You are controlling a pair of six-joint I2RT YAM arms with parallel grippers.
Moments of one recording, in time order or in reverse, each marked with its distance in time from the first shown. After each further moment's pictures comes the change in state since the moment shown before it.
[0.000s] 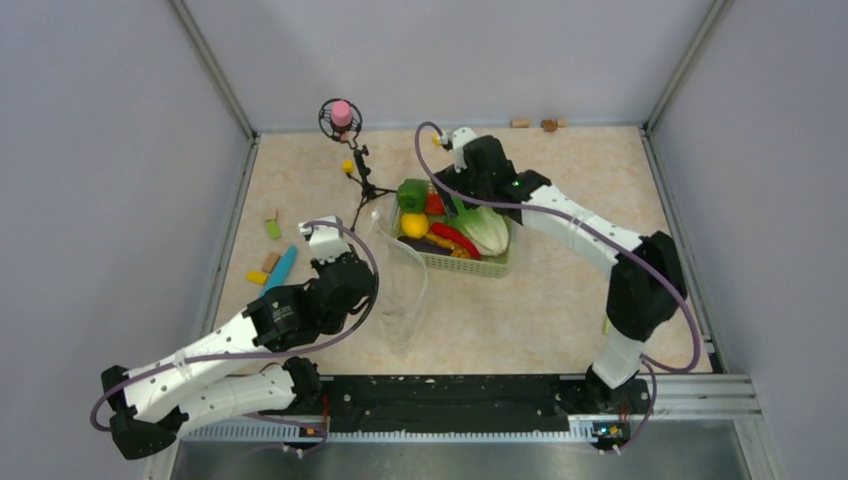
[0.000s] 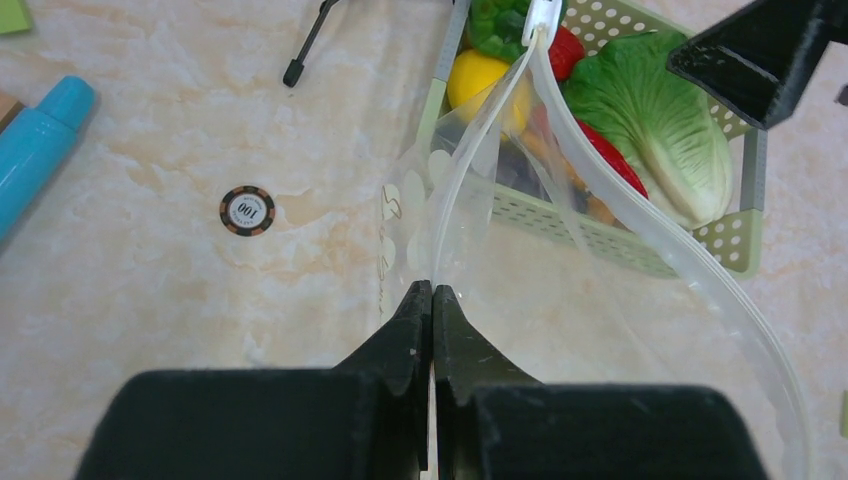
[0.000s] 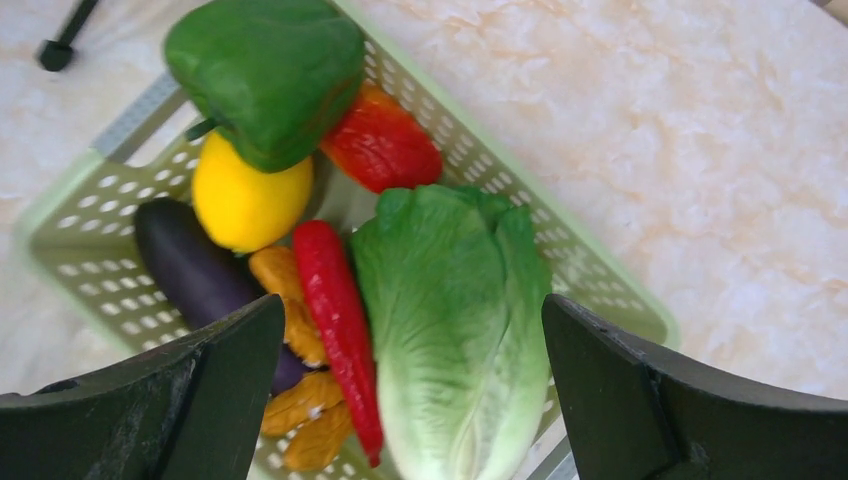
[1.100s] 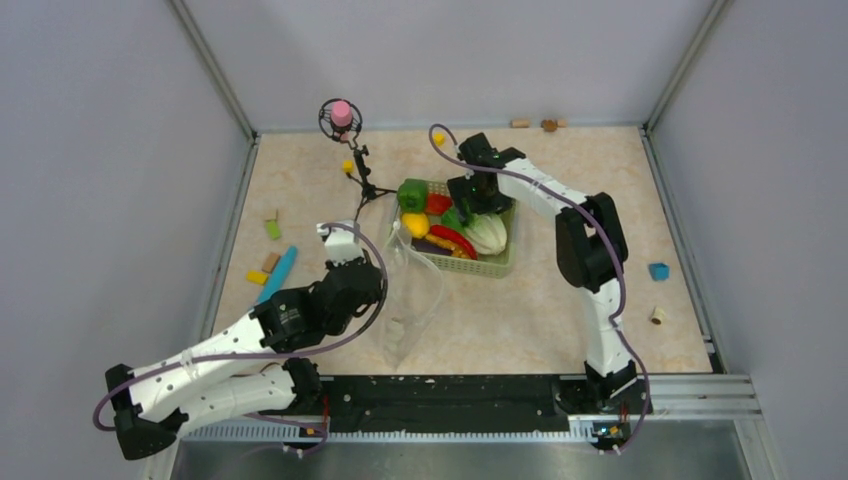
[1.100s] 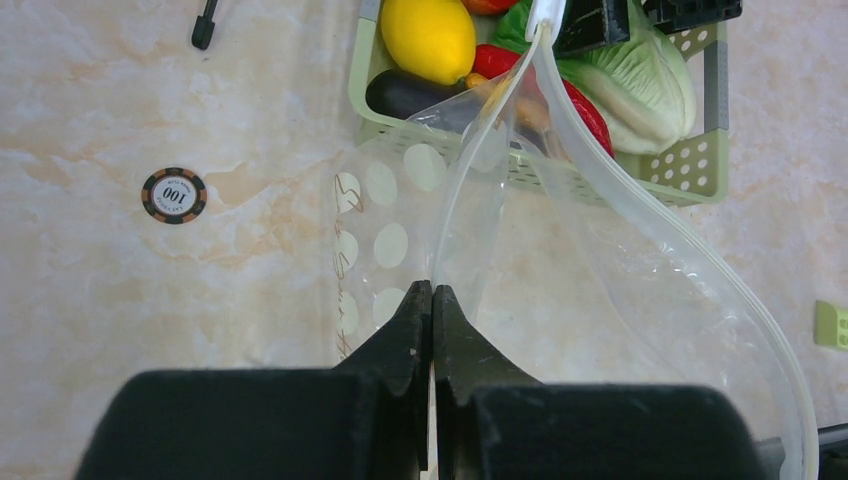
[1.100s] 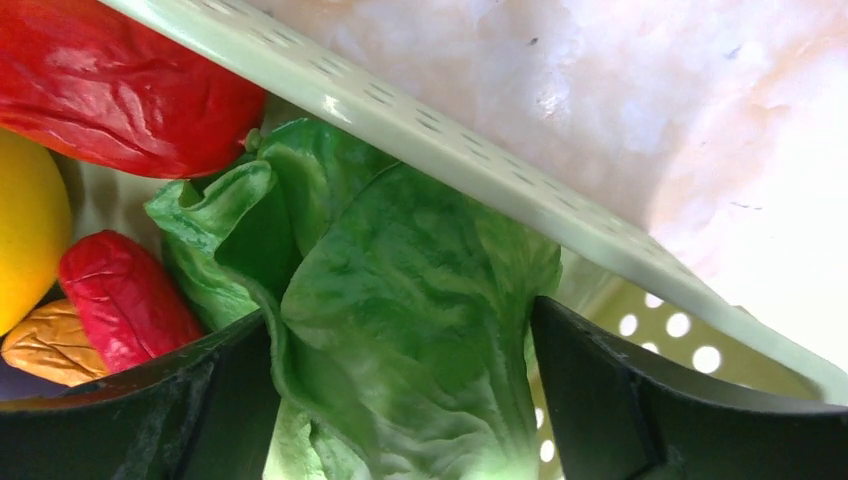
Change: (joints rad) left arm 0.000 -0.007 -0.074 0.117 0.154 0.085; right arm -0.137 0.499 0.430 -0.478 -0.027 0.163
